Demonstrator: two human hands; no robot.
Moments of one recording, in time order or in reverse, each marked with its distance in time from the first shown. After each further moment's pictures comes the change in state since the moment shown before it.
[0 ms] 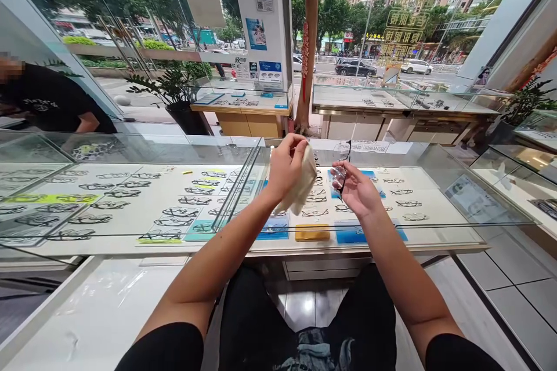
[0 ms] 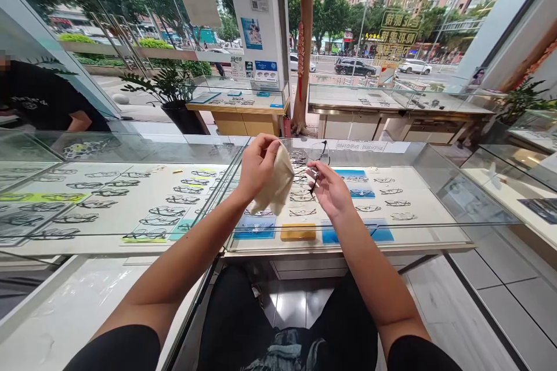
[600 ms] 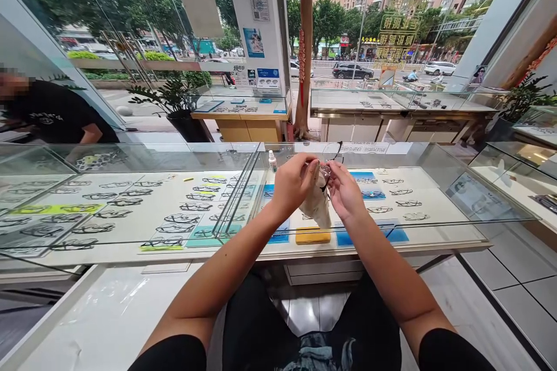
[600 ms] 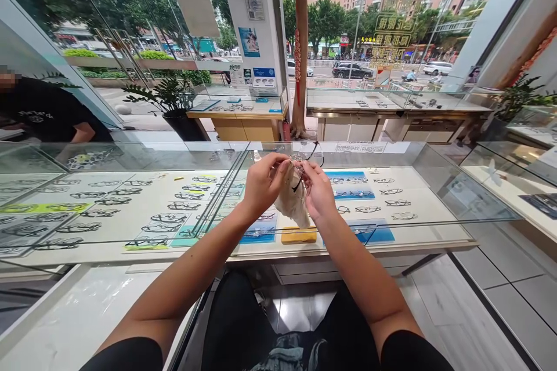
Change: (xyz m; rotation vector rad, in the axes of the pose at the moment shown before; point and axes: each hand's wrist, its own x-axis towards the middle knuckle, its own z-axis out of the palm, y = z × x) left_hand -0.030 0.024 0.007 0.186 -0.108 0.185; right_hand 0.001 0.025 0.029 0.073 0.087 -0.115
